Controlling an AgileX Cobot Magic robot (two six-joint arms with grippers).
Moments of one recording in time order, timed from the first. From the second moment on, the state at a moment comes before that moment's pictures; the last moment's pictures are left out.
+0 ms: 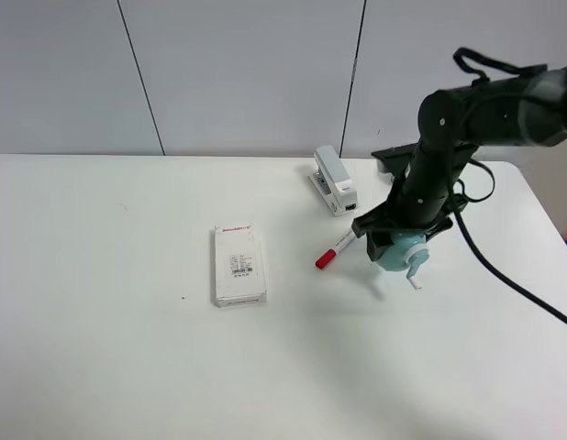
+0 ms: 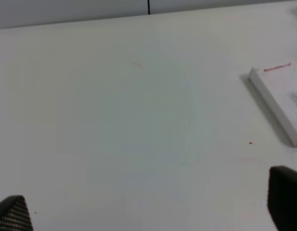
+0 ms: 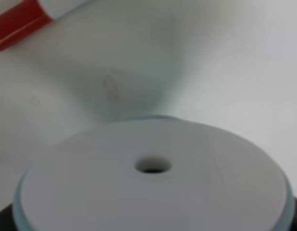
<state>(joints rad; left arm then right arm) 0.05 -0.01 -0.51 -0.09 1.06 0.09 0.36 1.82 -1.20 0.03 0.91 0.06</state>
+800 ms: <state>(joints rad) 0.05 -0.01 -0.51 -0.09 1.06 0.09 0.52 2.20 -2.29 0.00 1.21 -0.01</state>
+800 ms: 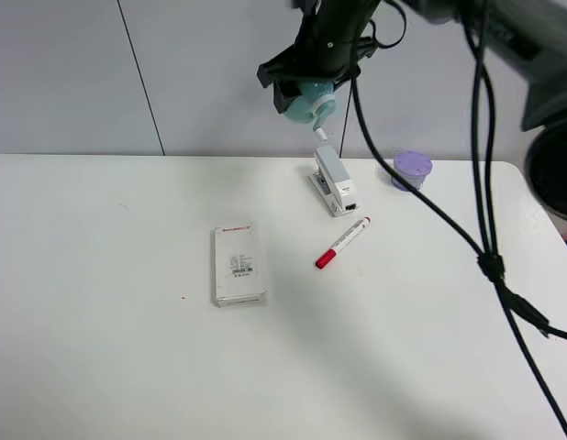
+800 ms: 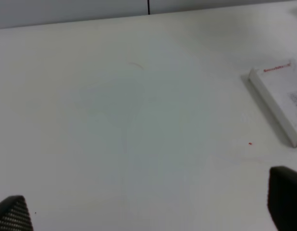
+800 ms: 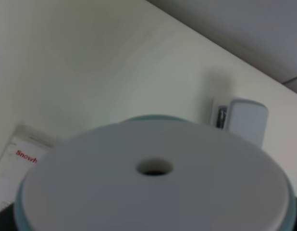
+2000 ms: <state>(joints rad) 0.05 -0.01 -0.51 -0.09 1.06 0.09 0.52 2.55 -2.31 0.06 1.05 0.18</state>
